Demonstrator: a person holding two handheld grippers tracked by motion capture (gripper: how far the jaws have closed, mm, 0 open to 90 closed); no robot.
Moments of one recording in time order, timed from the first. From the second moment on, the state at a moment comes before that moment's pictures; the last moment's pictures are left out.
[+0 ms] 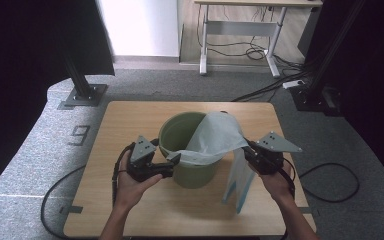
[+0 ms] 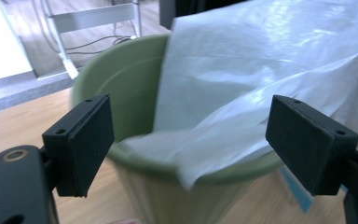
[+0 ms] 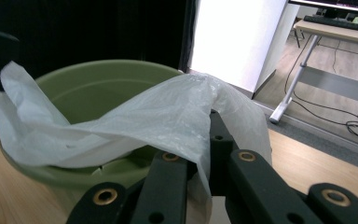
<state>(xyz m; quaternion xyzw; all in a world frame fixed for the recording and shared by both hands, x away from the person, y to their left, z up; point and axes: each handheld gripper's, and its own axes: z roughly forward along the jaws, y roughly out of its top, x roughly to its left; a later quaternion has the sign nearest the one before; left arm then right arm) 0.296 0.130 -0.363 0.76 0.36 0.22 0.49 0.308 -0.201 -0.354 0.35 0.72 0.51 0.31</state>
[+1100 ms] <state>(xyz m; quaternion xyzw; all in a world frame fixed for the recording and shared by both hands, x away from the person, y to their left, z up) 0.320 0.103 -0.369 0.78 0.36 0.19 0.47 0.318 -0.201 -0.362 0.37 0.70 0.56 0.25</state>
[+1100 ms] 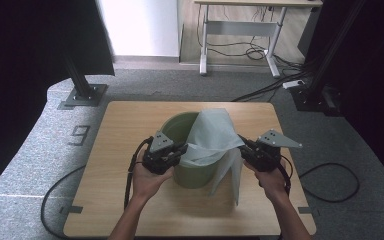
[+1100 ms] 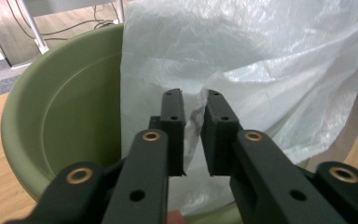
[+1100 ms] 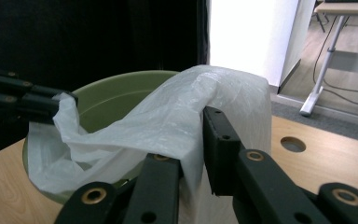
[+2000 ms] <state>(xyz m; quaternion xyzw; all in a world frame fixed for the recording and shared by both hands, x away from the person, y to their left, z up) 0.337 0.120 -0.375 0.77 0.37 0.16 0.49 0.286 -0.203 -0.443 0.41 0.69 0.53 0.26</state>
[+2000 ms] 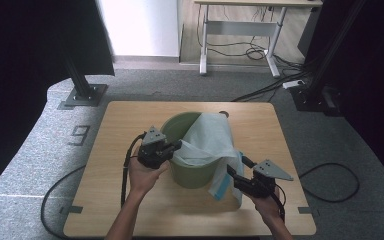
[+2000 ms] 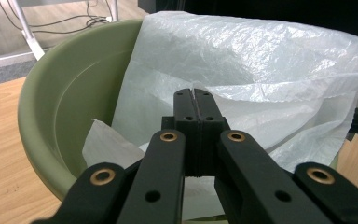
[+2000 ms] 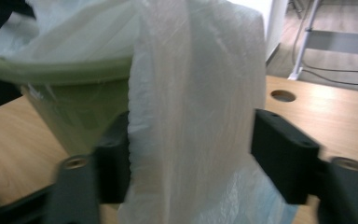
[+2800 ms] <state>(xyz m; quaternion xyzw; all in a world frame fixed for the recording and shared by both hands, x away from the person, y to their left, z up) 0.359 0.119 -0.369 0.79 0.37 0.12 0.48 0.280 -0.201 -0.374 0.35 0.69 0.54 0.34</state>
